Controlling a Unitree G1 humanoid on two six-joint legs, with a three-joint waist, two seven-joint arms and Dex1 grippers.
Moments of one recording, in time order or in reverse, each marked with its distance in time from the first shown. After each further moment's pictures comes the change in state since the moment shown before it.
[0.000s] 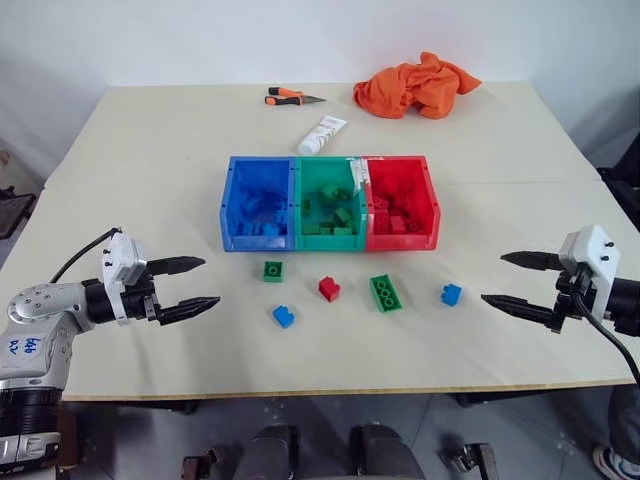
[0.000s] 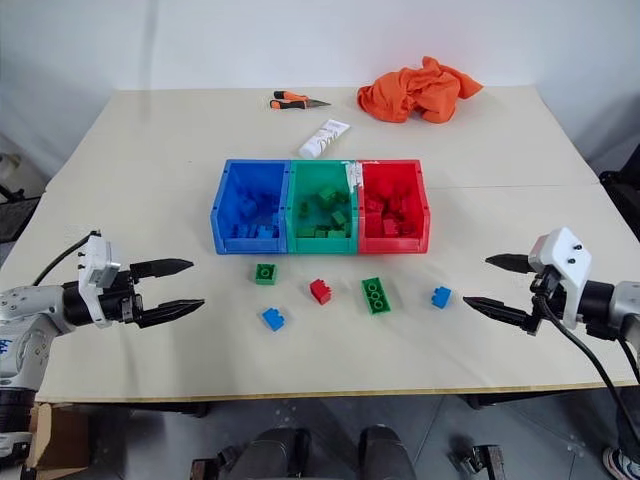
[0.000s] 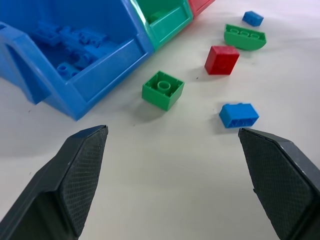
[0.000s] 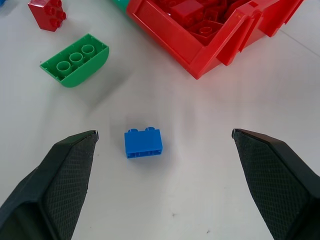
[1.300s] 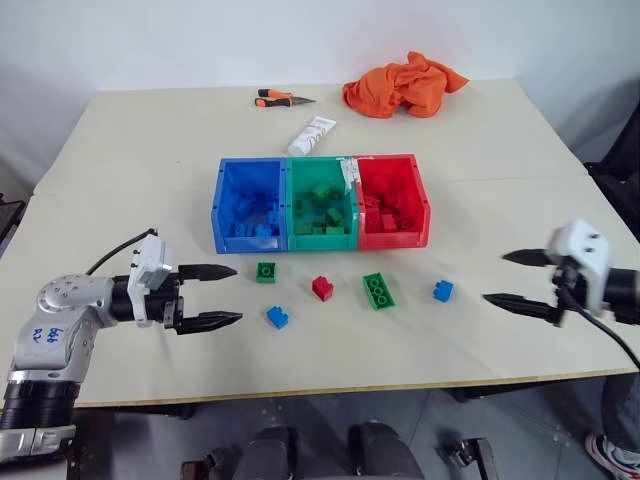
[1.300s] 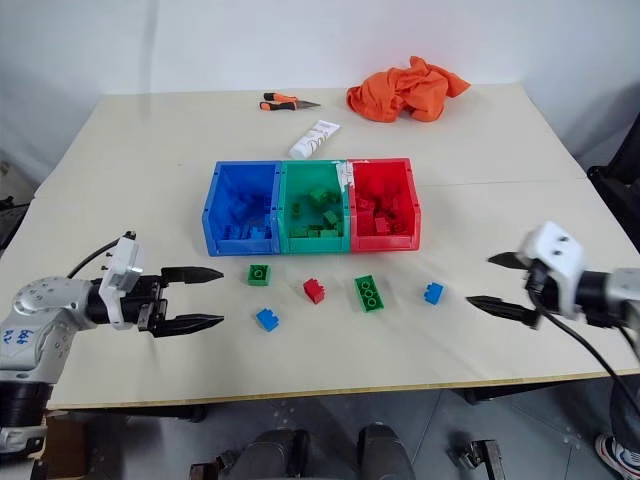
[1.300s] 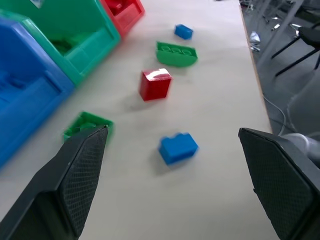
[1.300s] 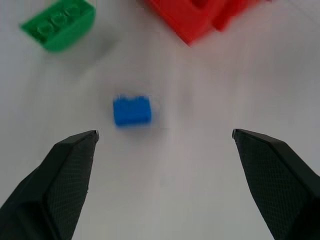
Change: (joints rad) left arm 0.009 -0.019 -0.066 -0.125 -0.040 0.062 -0.097; right arm -0.178 0.007 0.189 0.082 -0.143 0.060 0.029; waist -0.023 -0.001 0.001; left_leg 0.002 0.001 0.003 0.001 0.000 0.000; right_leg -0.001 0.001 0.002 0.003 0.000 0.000
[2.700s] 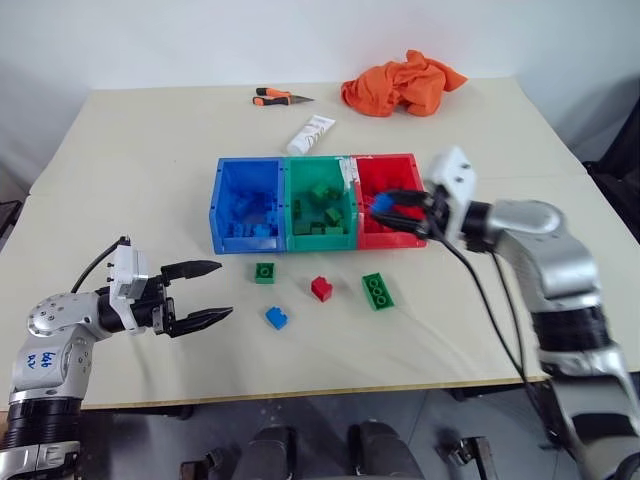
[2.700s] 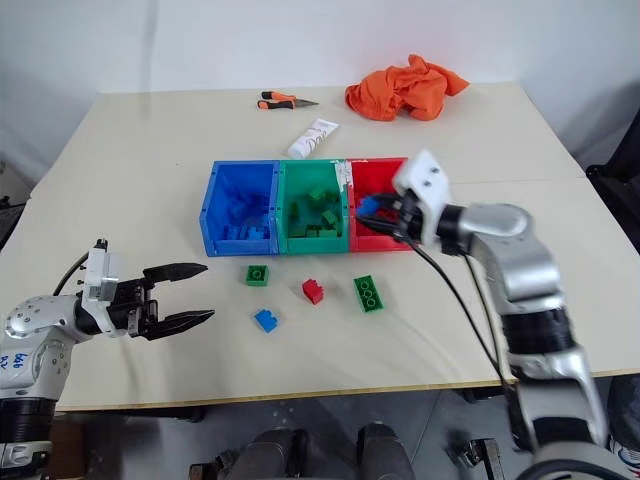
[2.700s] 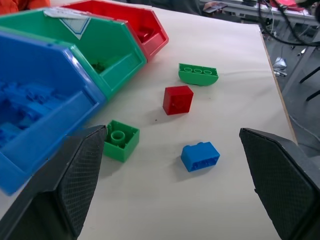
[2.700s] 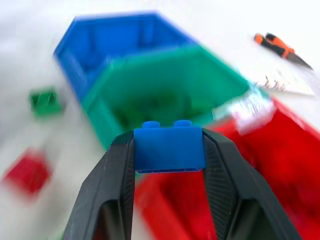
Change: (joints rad) left arm 0.006 -0.086 0.061 0.097 -0.023 -0.196 0.028; right arm -0.556 0.529 0.256 0.135 -0.088 0.036 -0.287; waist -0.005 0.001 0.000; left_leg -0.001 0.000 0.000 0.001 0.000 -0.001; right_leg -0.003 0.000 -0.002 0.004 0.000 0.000
